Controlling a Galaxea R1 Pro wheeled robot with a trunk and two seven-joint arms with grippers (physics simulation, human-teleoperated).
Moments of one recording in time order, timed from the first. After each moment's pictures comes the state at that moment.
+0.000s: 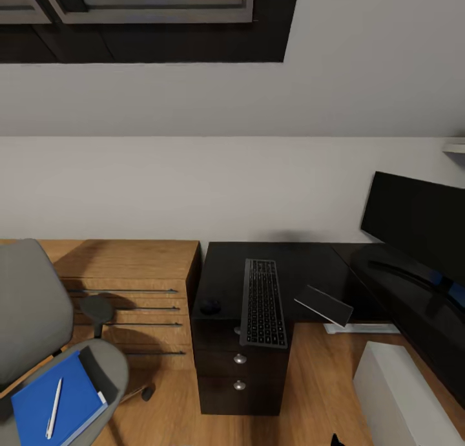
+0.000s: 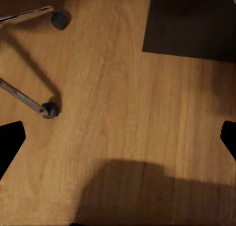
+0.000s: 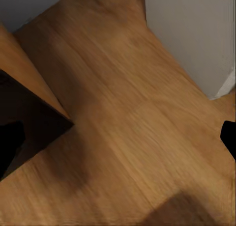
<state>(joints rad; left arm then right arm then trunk) -0.17 0.08 -0.92 -0.72 0.87 -0.09 0.59 -0.37 -0.03 -0.18 -0.04 -0.48 -0.49 -0.02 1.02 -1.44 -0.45</state>
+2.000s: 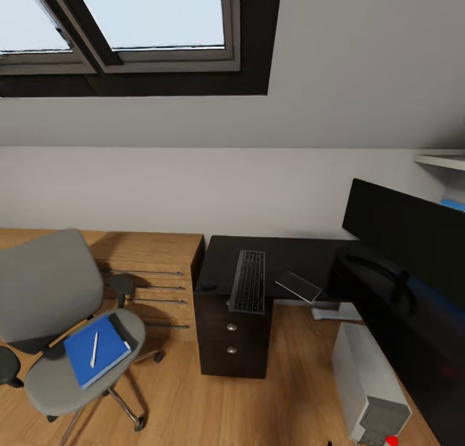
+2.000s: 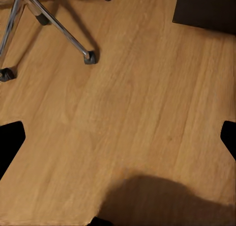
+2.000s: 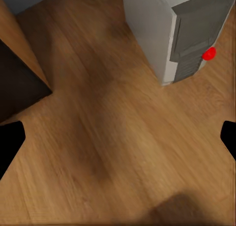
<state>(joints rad) -0.17 0.01 -0.92 -0.48 0.87 -0.32 0.60 -0.36 -0.01 -0.18 0.01 -0.41 -0.57 -0.02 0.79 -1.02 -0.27</state>
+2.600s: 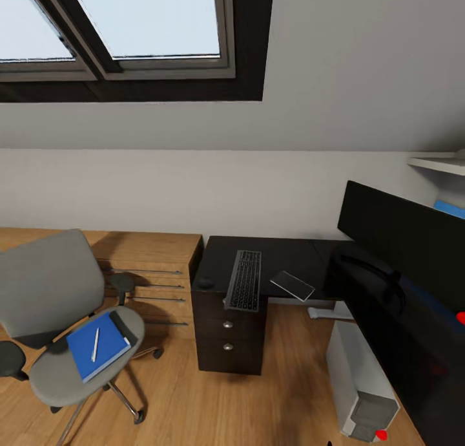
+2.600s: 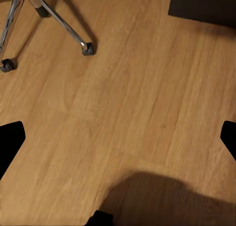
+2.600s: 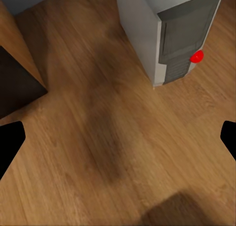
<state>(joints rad) -0.17 0.01 -0.91 -0.47 0.88 -0.31 0.59 -0.36 -0.01 -0.18 0.01 -0.40 -0.57 -0.02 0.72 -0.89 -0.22</state>
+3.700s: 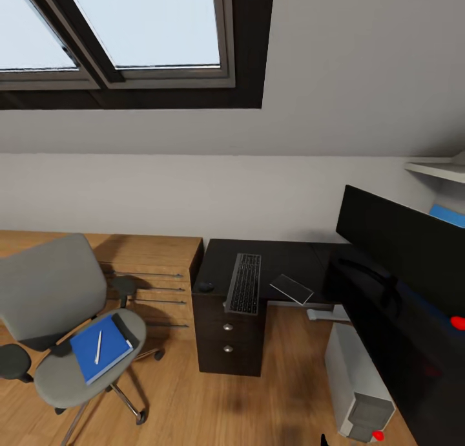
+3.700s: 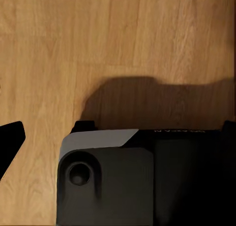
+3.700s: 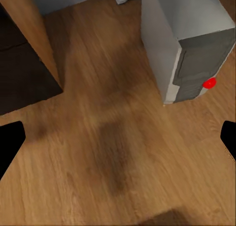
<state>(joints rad) -0.17 -0.01 -0.89 -0.27 0.89 -0.04 0.19 -0.37 -0.01 -0.18 -0.01 -0.24 -0.57 -0.02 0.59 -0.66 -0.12</state>
